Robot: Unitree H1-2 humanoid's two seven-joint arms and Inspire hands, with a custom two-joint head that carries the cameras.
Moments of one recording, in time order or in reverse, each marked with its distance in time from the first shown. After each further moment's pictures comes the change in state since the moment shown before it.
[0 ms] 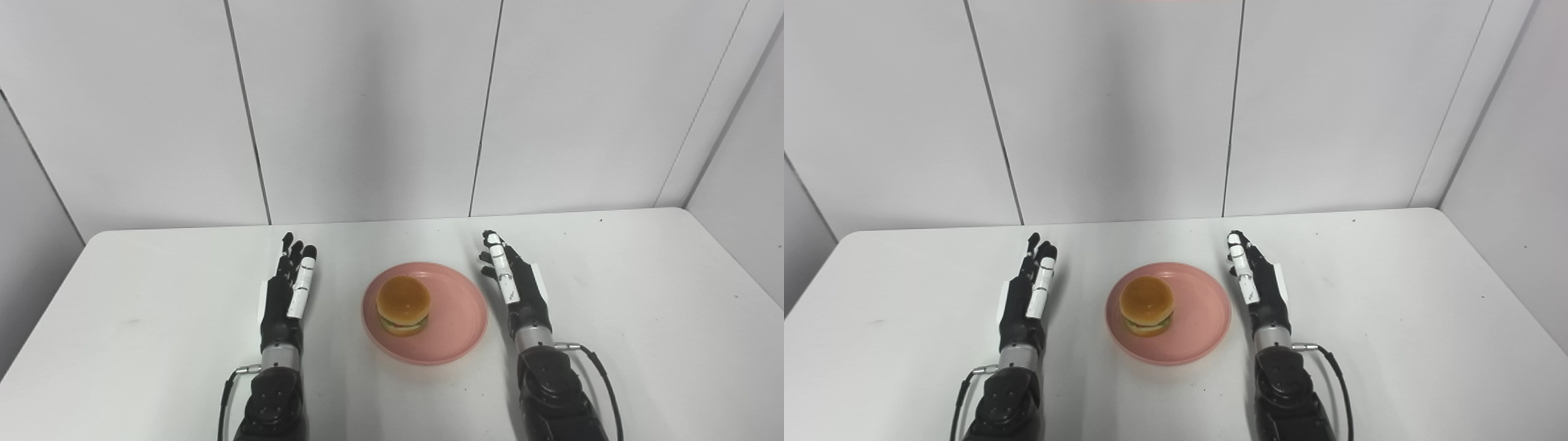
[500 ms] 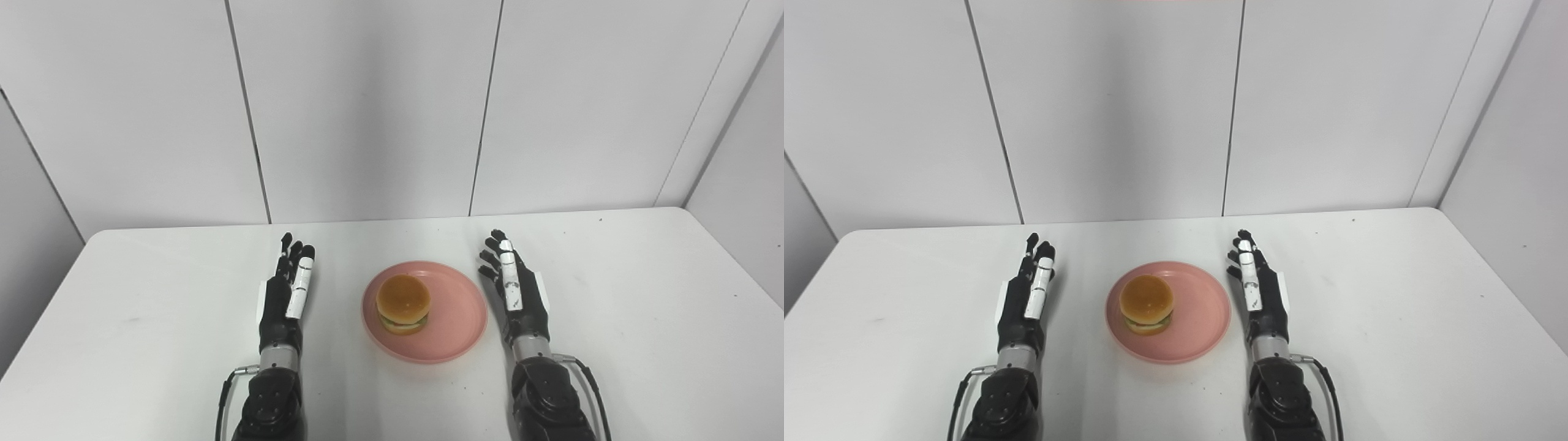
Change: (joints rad) left arm 0.021 -0.001 -0.005 -0.038 -0.007 0.028 -0.011; right arm 0.013 0.012 -0.017 0.041 0.094 -0.123 0.023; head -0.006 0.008
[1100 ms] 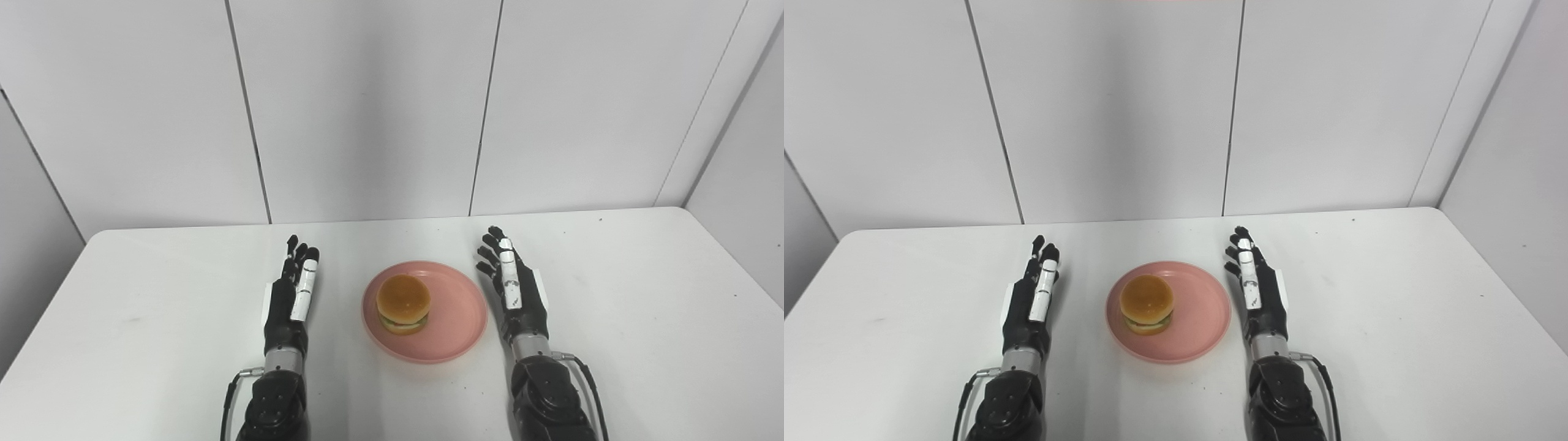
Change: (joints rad) left arm 0.008 -0.007 -0.011 -0.003 -0.015 -0.006 -0.019; right arm -0.005 -0.007 0.004 0.018 0.011 -0.042 0.028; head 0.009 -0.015
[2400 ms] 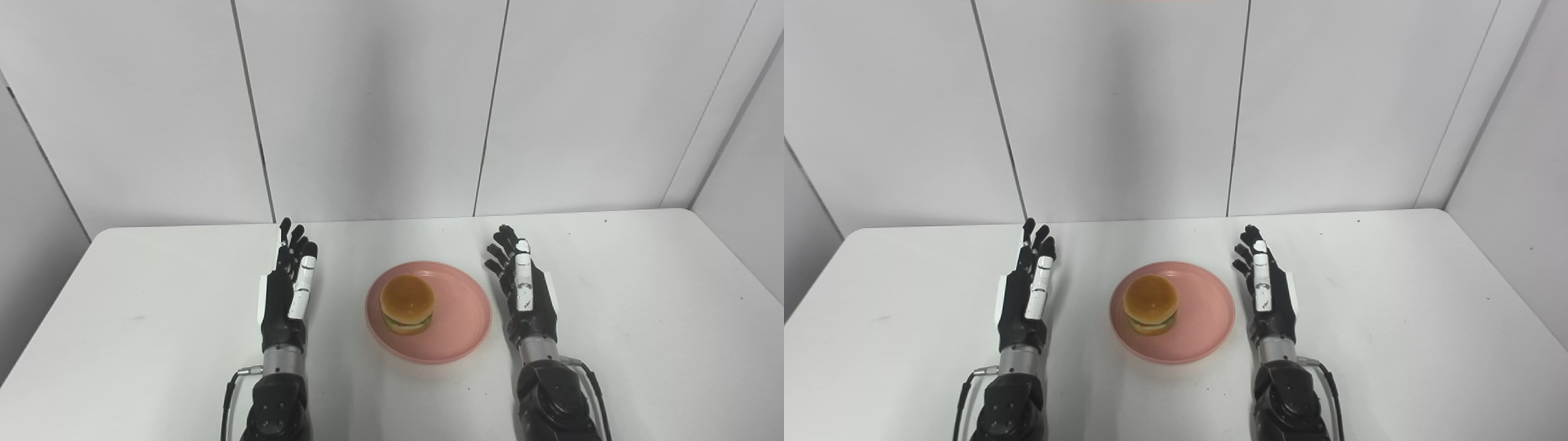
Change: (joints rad) left arm 0.011 0.000 -0.008 0.001 0.034 -0.165 0.021; right arm 0.031 0.011 -0.031 -0.054 0.076 -0.002 0.028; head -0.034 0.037
